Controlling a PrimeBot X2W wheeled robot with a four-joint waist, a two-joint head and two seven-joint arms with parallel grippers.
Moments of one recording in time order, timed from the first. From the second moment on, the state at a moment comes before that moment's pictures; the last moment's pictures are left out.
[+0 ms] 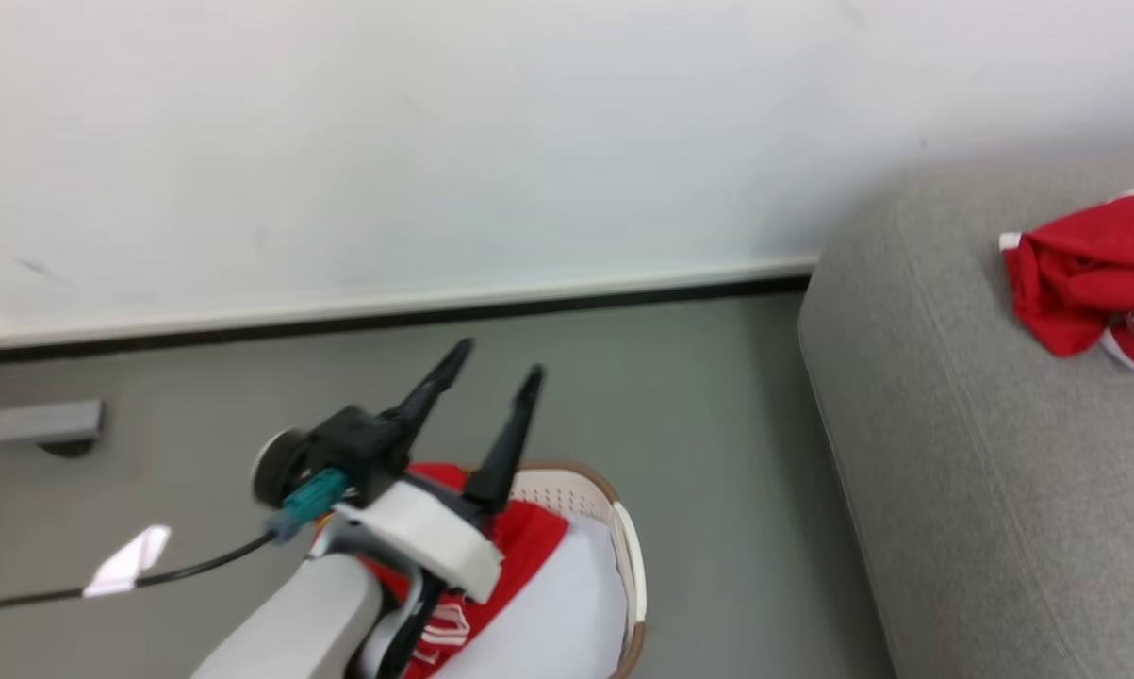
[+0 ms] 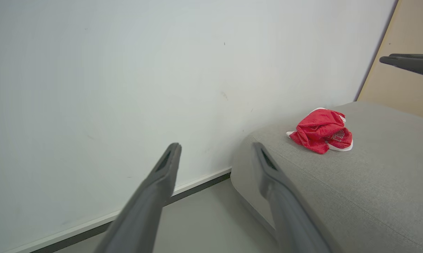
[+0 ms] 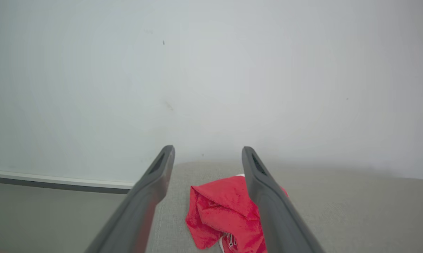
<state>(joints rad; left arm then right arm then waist) -0.53 0.33 -0.71 0.21 -0.54 0.11 -0.26 -0.80 -0.64 0.42 0.64 0.69 0.13 -0.02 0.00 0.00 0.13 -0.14</state>
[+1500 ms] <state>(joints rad) -0.03 0.19 -0.14 0.12 -0.32 0.05 -0.26 -0.13 -0.18 0.18 0.26 0.36 0.13 -0.26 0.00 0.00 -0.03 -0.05</state>
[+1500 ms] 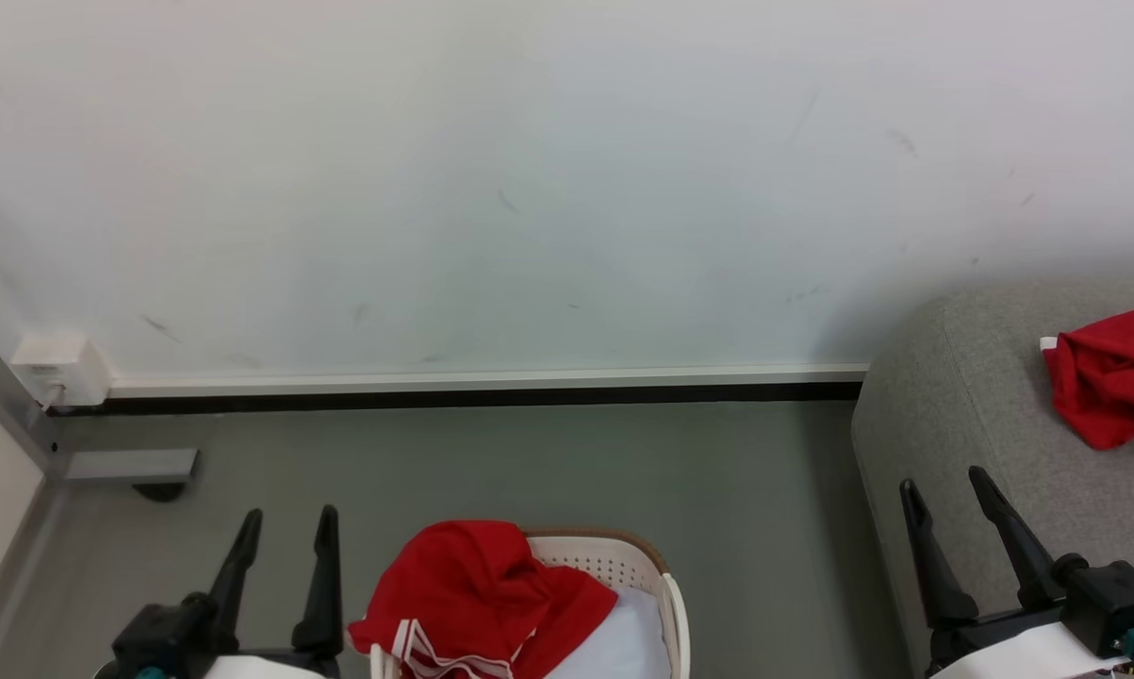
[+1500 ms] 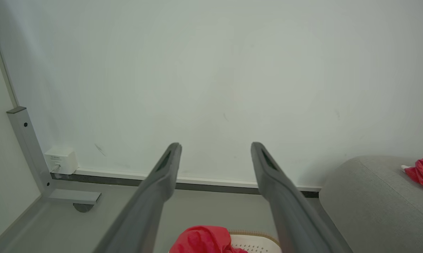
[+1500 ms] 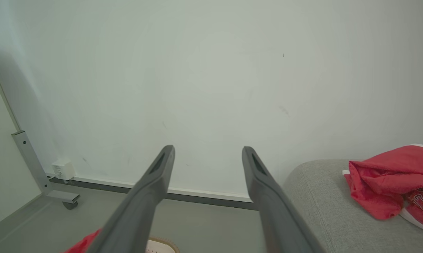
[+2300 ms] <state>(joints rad) -0.03 0.09 -0.02 0.17 -0.21 -0.05 -0.26 -0.15 -0.16 0.18 0.25 0.35 0.13 -0.26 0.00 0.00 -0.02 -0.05</state>
